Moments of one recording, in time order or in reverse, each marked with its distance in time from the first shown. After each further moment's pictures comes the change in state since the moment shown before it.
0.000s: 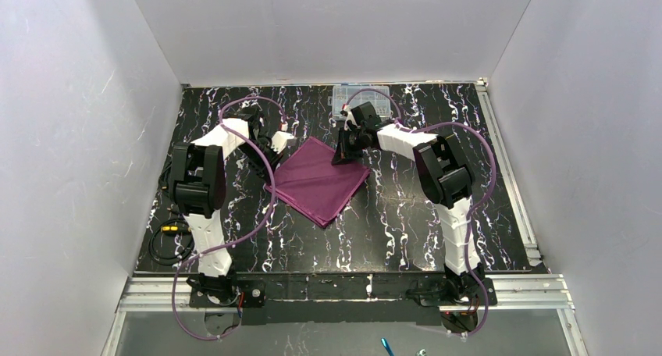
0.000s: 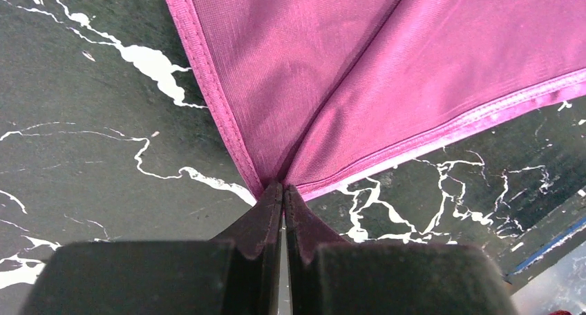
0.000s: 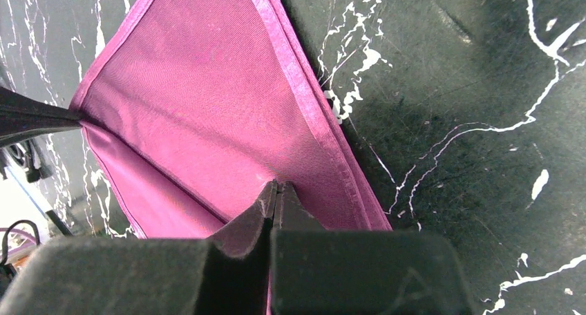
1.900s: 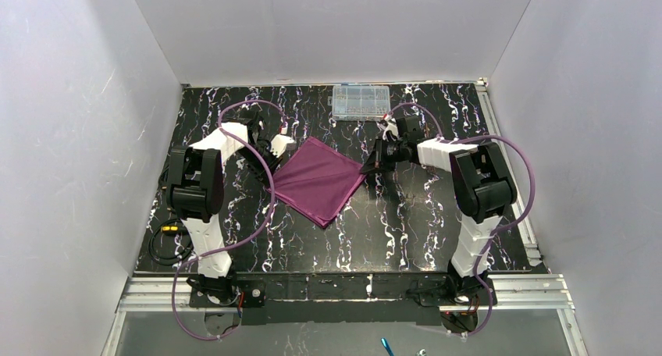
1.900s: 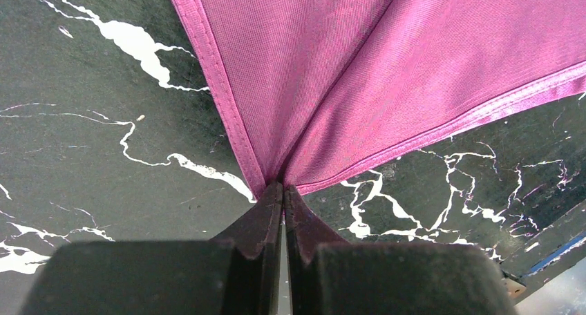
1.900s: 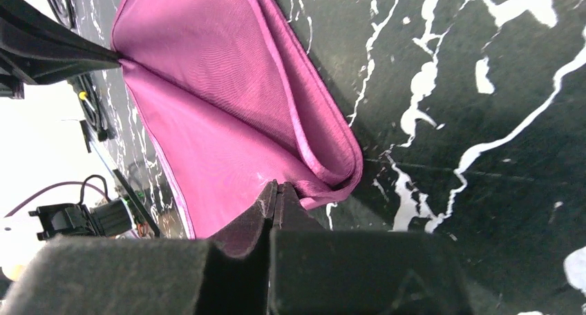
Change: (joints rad) left arm -0.006 -0.052 -0.069 0.030 -0.023 0.014; right arm -0.196 -0.296 -0.461 0.169 -0.209 0.040
